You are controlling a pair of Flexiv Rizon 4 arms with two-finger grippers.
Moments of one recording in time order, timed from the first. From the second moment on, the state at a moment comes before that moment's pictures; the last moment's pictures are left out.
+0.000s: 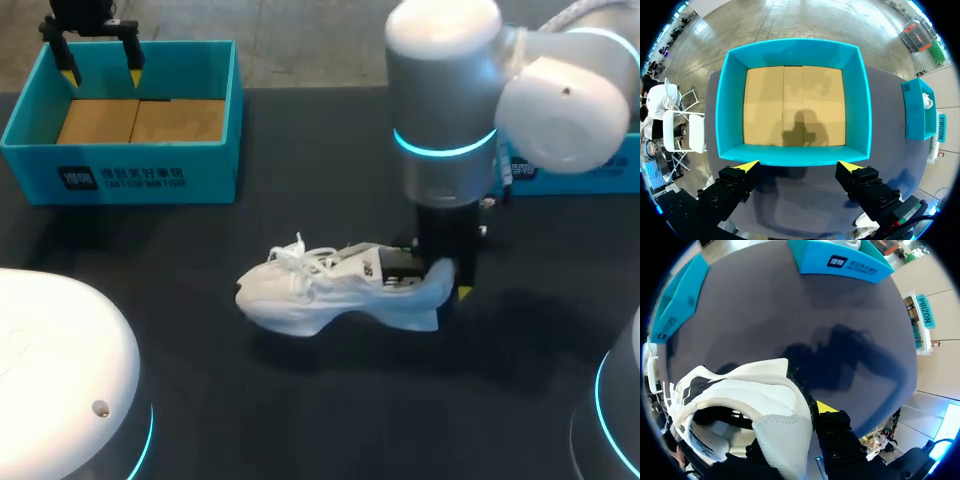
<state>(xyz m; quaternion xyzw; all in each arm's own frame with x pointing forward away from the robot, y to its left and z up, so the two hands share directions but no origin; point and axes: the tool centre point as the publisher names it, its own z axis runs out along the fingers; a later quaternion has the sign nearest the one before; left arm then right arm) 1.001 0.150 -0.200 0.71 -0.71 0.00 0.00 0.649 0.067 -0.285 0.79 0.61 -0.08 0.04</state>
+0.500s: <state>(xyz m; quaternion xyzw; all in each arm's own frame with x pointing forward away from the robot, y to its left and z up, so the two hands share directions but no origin) 1.001 0.150 -0.200 0.71 -0.71 0.00 0.00 0.638 0.087 -0.337 0.78 0.61 -0.07 0.04</state>
